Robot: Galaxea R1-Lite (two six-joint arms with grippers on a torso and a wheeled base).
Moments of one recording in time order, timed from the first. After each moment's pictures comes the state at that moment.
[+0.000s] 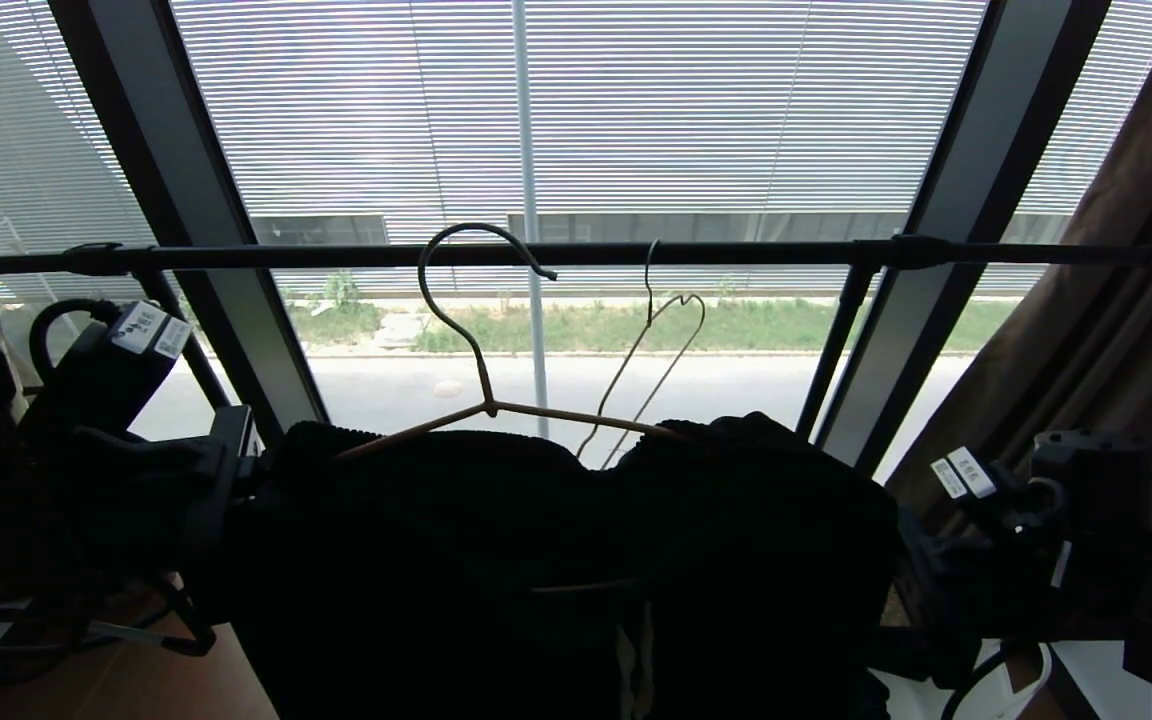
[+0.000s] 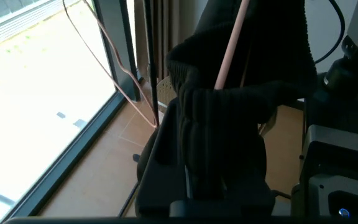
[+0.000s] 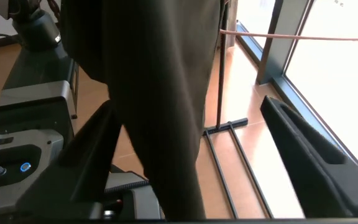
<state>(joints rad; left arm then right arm) -0.19 1.41 -0.55 -0.64 -0.97 0.23 0.19 1.77 -0.39 -0.88 1.13 -0.32</state>
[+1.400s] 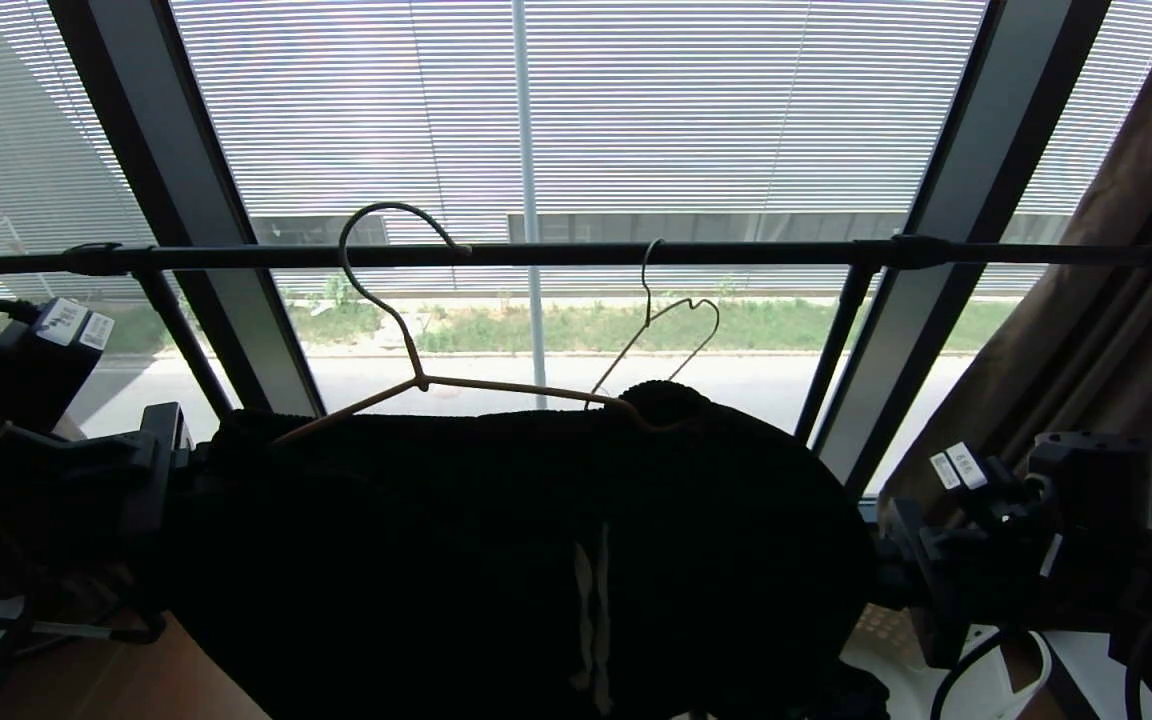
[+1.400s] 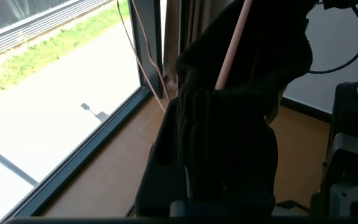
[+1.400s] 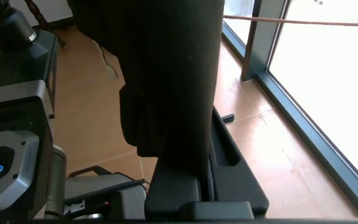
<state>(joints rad) -0.05 1.36 -0.51 -0.64 -0.97 0.22 0.14 1.83 -0.39 -0.95 1.11 -0.33</state>
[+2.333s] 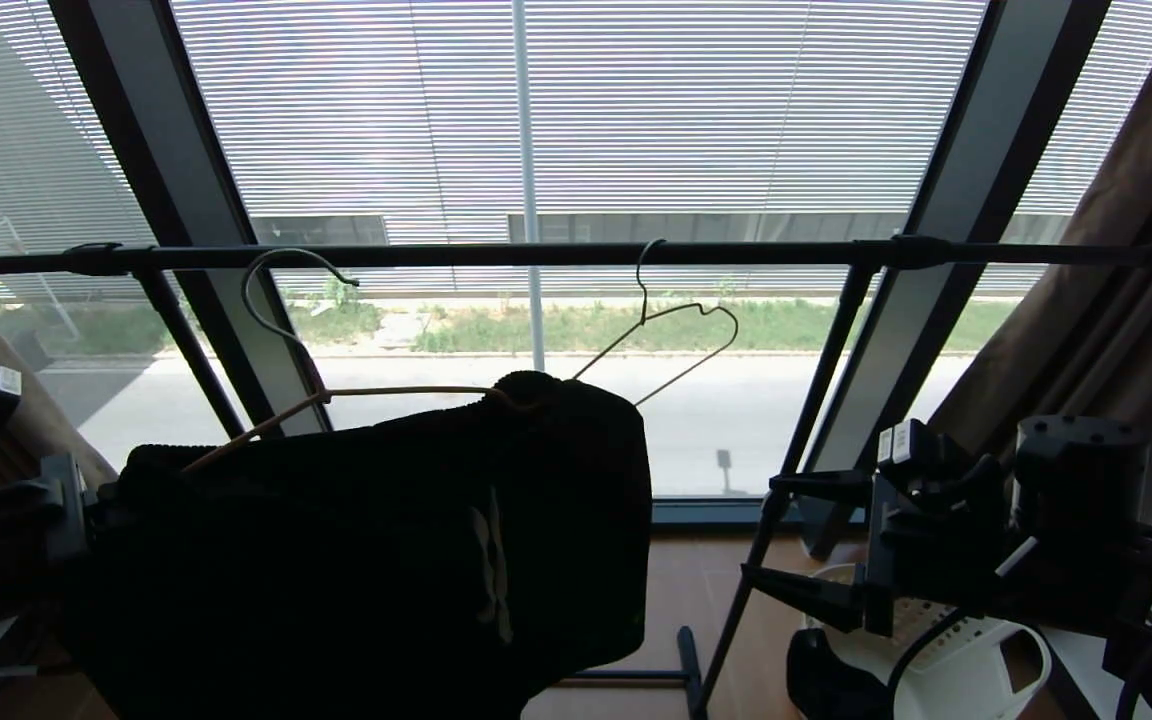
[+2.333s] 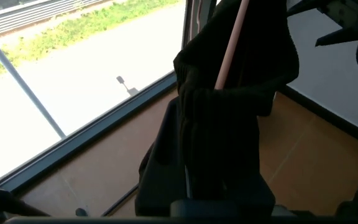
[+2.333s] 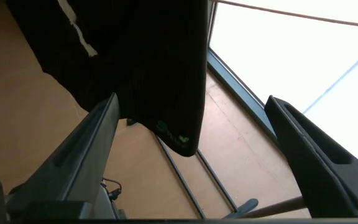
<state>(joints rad) 0.20 1.32 -0.39 -0.64 -0.96 0.23 0.29 1.76 -0.41 -0.95 0.68 -0.27</state>
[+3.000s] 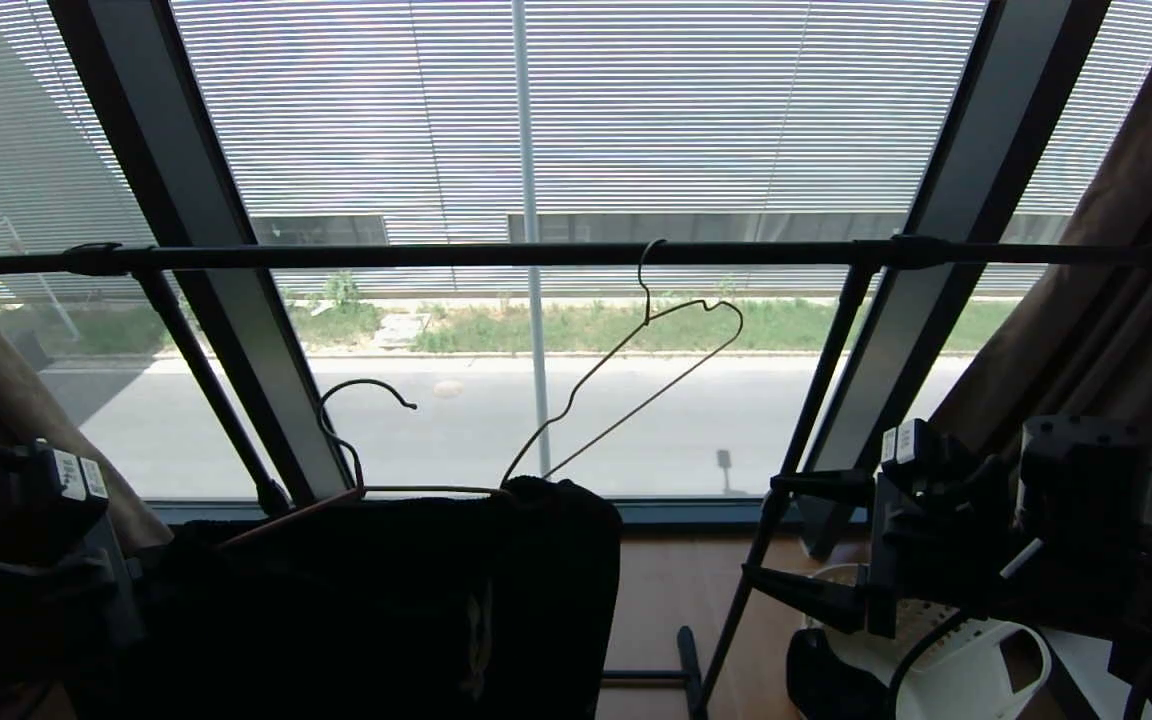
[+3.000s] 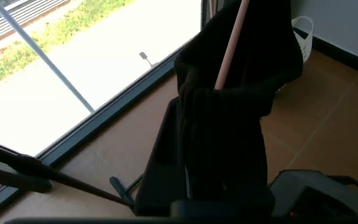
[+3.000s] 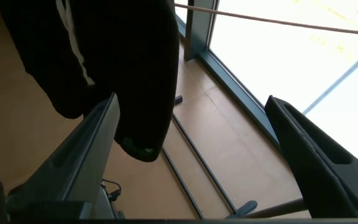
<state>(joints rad) 0.16 1.37 -0.27 -0.64 -0.84 0.54 0.30 1.75 -0.41 -0.95 0.68 -0.27</state>
